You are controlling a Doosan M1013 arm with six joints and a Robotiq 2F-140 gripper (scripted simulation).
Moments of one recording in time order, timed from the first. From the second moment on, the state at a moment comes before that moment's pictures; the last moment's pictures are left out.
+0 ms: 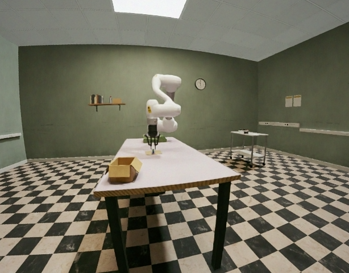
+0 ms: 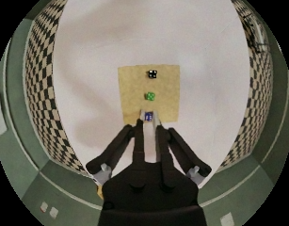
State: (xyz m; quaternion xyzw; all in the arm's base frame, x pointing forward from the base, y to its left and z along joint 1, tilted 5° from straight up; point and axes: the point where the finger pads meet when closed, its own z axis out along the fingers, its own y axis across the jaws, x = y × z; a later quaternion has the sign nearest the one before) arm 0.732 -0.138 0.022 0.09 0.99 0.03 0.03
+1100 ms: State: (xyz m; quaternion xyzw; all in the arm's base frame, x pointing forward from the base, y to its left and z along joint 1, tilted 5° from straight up) arm 0.729 -0.140 0.060 0.09 0.99 0.03 0.03
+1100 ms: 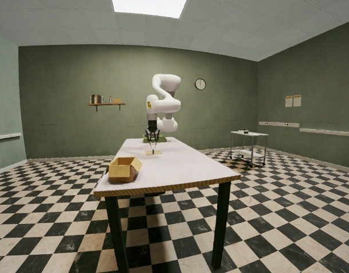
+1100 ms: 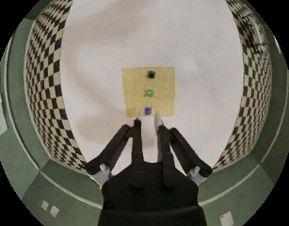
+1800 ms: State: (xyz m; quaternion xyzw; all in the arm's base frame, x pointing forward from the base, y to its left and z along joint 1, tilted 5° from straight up) arm 0.726 -0.143 0.112 0.09 0.99 0.03 0.03
